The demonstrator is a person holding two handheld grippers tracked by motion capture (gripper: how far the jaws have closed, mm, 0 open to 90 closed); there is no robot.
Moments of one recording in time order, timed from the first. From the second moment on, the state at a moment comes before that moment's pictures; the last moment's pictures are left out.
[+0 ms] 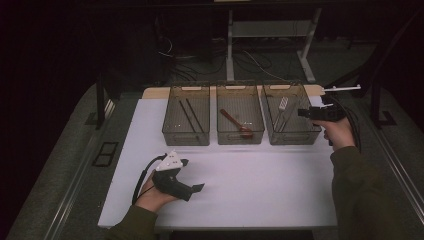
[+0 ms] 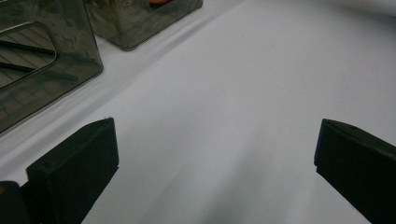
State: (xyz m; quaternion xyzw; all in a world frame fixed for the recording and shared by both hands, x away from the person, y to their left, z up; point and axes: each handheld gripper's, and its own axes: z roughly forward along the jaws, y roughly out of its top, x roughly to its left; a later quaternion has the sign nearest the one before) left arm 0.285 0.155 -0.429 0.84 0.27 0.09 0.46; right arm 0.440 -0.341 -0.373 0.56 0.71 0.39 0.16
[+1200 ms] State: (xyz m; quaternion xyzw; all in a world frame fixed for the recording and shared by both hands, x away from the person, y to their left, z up) left arm 0.284 0.157 -0.428 0.84 0.27 0.09 0.46; right arm 0.332 -0.310 -0.390 0.44 0.74 0.48 0.17
